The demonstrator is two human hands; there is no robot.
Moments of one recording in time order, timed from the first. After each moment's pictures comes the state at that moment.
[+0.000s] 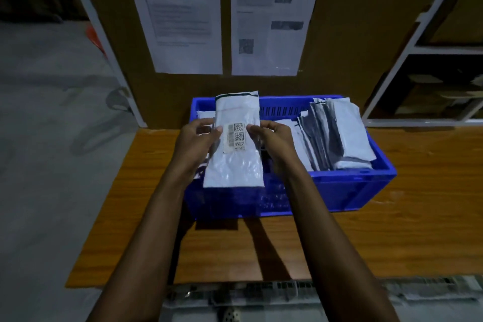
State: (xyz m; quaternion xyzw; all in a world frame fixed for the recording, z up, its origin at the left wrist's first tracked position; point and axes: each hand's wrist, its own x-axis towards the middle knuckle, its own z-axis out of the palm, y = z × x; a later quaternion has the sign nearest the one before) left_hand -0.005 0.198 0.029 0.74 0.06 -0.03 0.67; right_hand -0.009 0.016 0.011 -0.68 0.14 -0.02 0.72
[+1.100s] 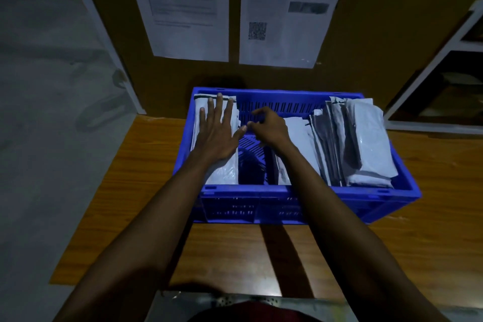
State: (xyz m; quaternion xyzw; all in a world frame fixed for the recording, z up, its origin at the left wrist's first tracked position) left_hand 0.104 0.165 -0.065 0.97 -0.15 0.05 0.18; right_hand 0.101 0.004 -0.036 -0.90 0.09 0.01 0.42
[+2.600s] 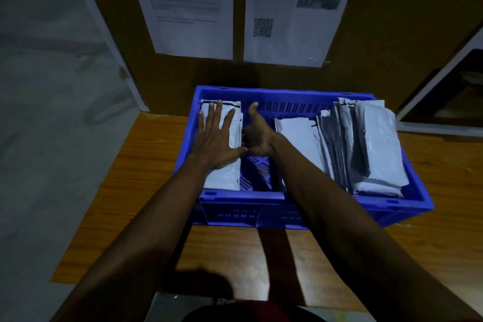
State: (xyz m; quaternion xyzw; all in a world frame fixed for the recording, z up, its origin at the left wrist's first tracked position) left_hand 0.118 0.179 -0.092 0.98 -0.17 0.04 0.10; right_hand 0.131 0.033 -0.055 -0.52 0.18 0.34 0.76
